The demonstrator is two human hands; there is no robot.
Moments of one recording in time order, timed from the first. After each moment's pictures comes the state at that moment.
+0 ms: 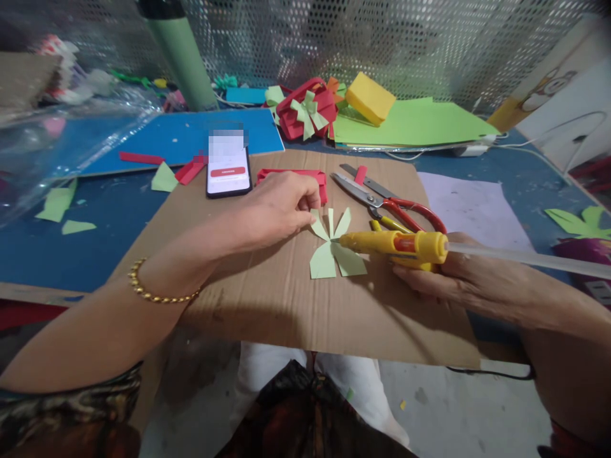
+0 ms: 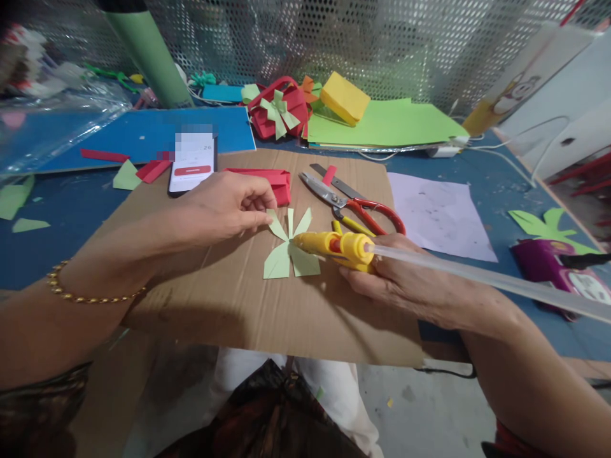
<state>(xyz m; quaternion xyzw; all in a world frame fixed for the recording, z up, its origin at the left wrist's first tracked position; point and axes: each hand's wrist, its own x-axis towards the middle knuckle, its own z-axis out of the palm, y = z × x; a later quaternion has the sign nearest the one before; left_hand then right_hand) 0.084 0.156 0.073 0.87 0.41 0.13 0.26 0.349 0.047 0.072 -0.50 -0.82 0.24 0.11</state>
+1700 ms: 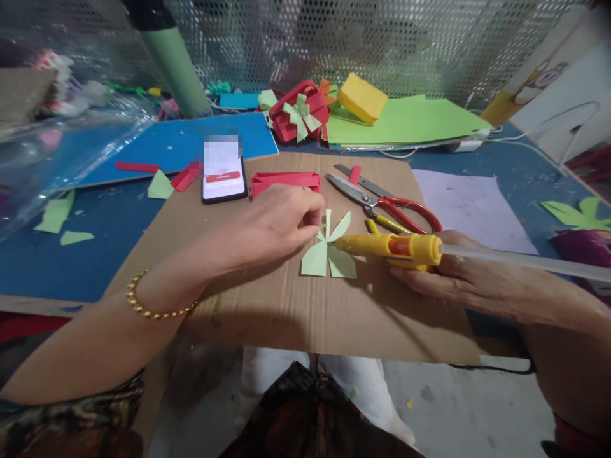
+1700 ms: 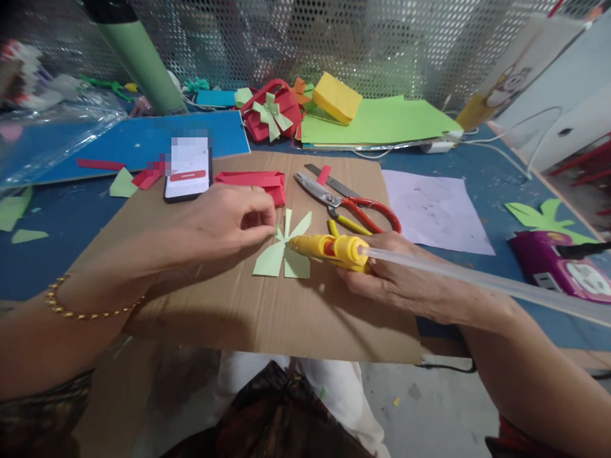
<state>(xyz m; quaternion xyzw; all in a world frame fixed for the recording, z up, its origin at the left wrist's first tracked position) 0.087 0.144 0.074 0.91 0.36 0.11 0.20 0.354 0.048 0.067 -0.44 -0.85 0.23 0.14</state>
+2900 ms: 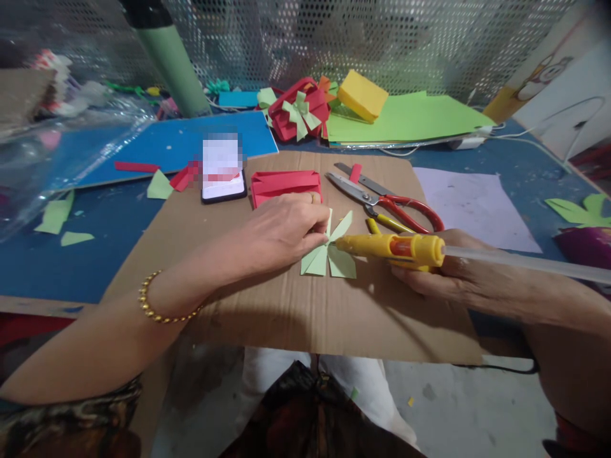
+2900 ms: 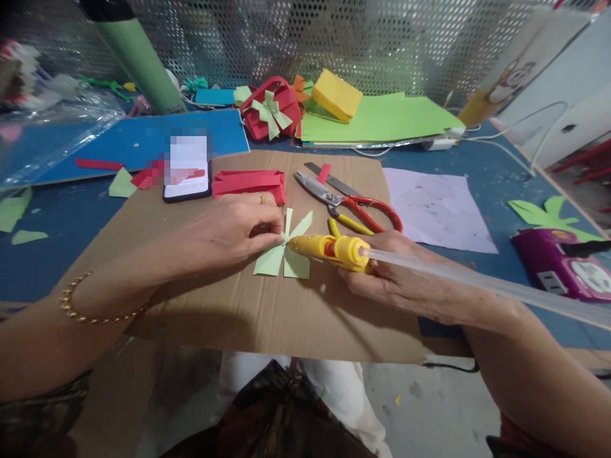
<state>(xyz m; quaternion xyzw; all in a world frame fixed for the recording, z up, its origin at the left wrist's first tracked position) 0.089 0.137 0.068 0.93 0.30 0.09 0.17 0.351 0.047 0.069 -0.48 -0.83 0.25 0.13</state>
